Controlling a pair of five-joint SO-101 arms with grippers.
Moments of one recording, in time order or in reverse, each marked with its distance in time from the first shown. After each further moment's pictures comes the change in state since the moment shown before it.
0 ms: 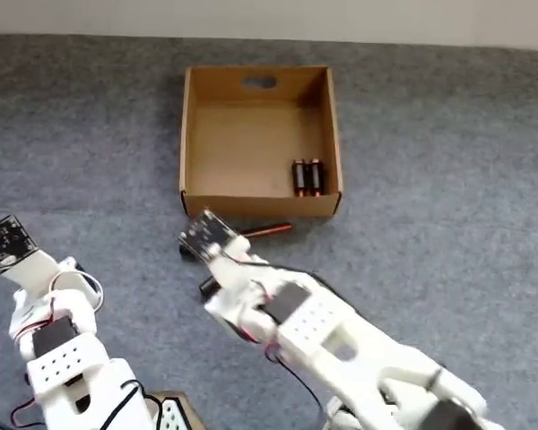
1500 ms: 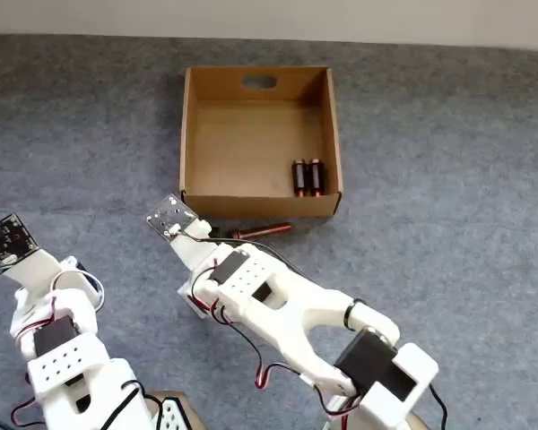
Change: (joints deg) left arm 0.6 0.0 0.0 -0.1 0.1; right arm -1.4 29.9 -17.4 -4.6 -1.3
